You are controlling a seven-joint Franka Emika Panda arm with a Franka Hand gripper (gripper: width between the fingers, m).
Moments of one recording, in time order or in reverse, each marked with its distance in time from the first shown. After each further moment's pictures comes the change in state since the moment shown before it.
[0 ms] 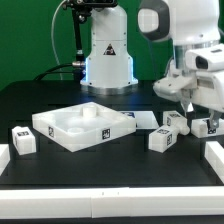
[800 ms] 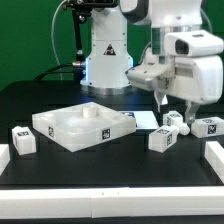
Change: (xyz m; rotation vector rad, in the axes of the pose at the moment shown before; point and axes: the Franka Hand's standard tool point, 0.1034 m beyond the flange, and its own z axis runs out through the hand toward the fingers) arm -0.069 0.009 -0.004 0.046 -0.047 -0.082
